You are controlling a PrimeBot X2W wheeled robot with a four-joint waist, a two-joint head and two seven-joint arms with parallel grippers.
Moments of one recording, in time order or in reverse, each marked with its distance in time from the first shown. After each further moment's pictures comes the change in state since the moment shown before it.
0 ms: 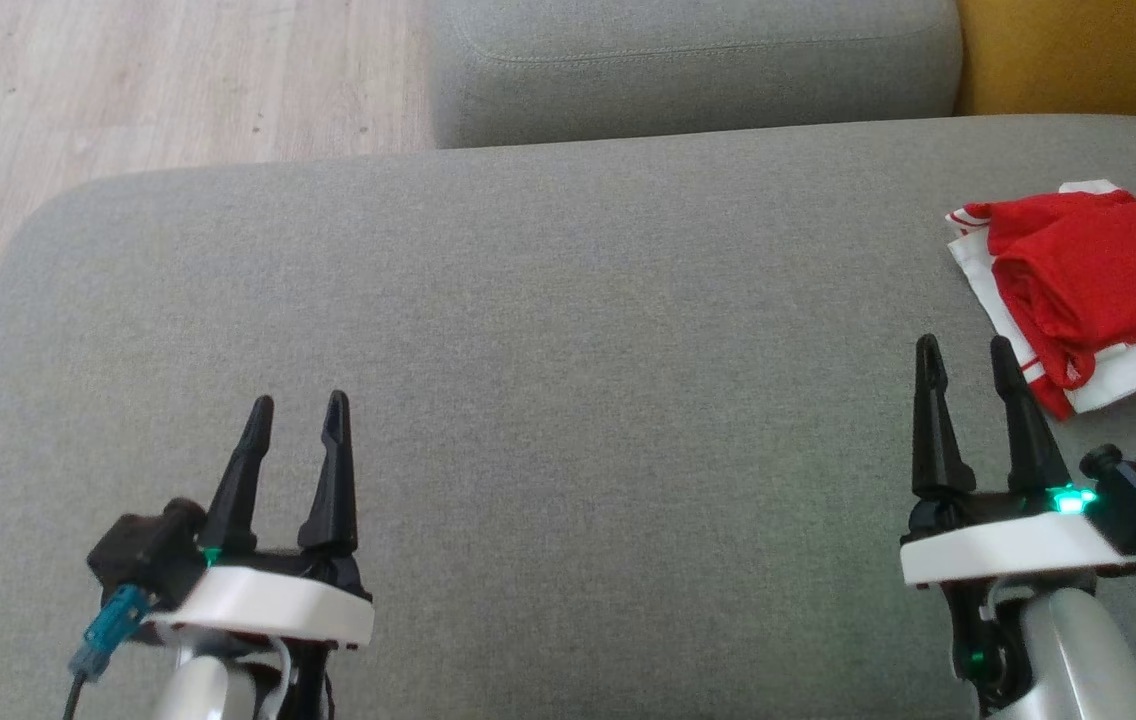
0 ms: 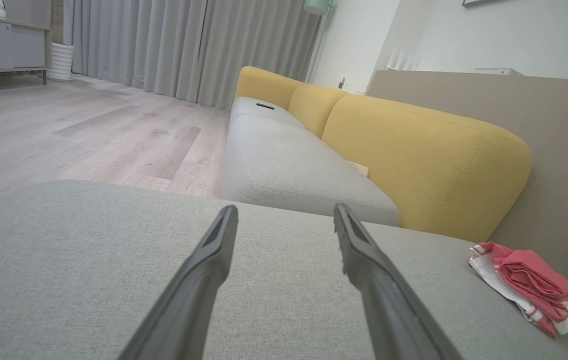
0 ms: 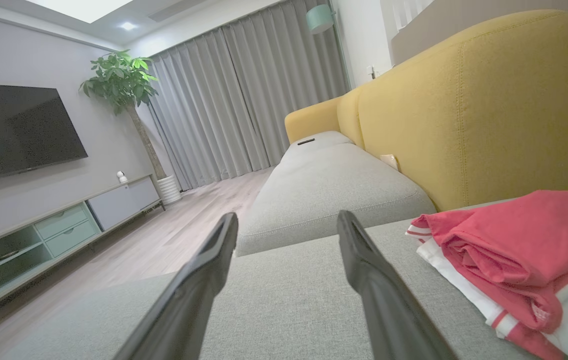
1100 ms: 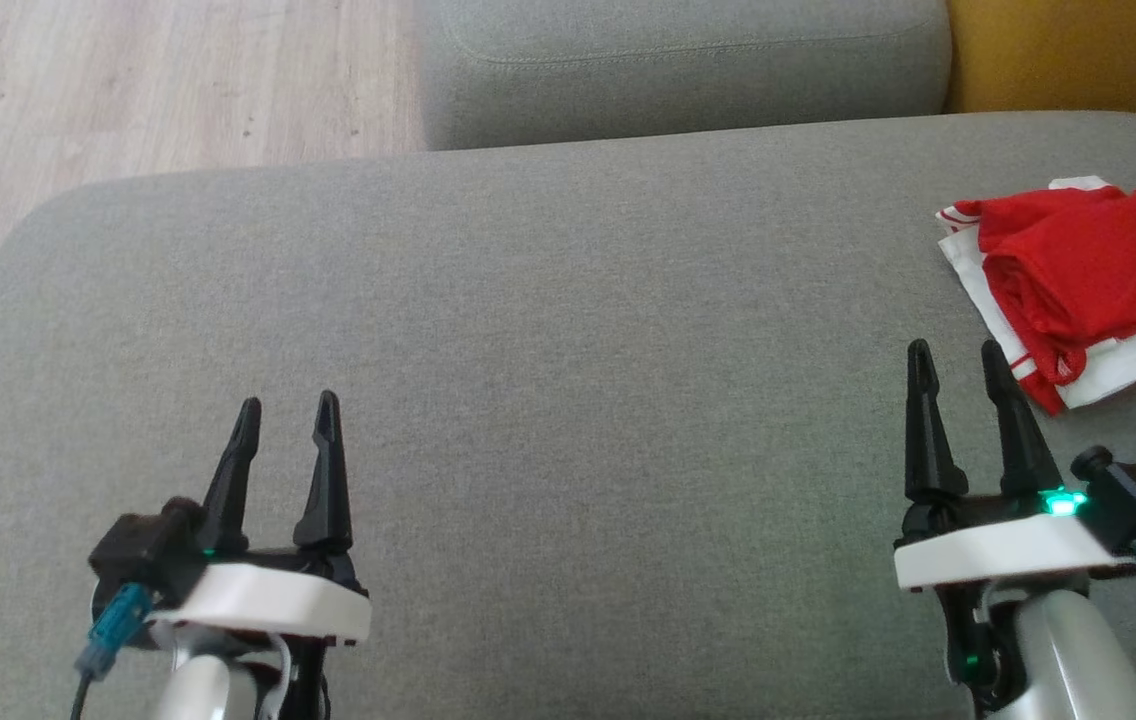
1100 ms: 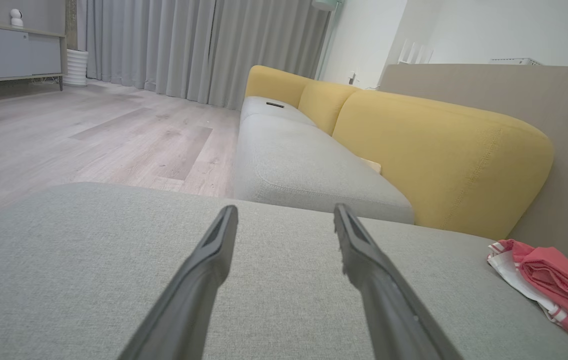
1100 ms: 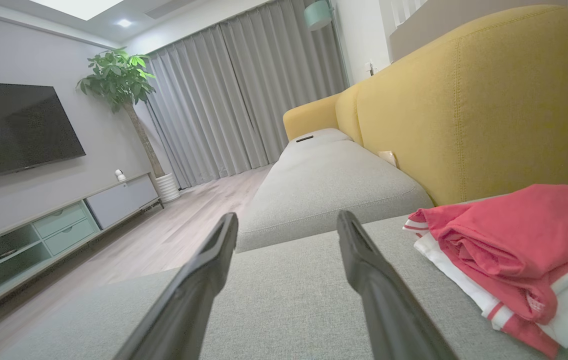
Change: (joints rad) left arm -0.002 0.000 0.003 0.004 0.032 0.055 0.000; right arm 0.000 0.000 0.010 0.011 0.007 0.000 0.000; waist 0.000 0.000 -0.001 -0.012
